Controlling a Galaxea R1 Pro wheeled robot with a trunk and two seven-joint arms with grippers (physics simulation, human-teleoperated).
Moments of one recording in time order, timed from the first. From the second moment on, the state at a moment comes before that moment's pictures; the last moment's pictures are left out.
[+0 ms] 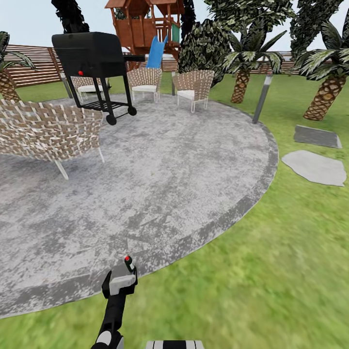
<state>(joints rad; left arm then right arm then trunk) -0.32 -0.13 0.05 -0.63 -0.07 -0.66 0.17 -0.03 -0.43 -0.32 -0.15 -0.20 -0.56 -0.71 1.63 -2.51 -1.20</state>
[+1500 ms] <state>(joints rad) -0.32 -0.08 0.12 -0.61 0.01 -0.66 -0.02 -0.03 -0.43 -0.32 -0.15 -0.20 -0.56 -0.72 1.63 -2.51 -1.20</state>
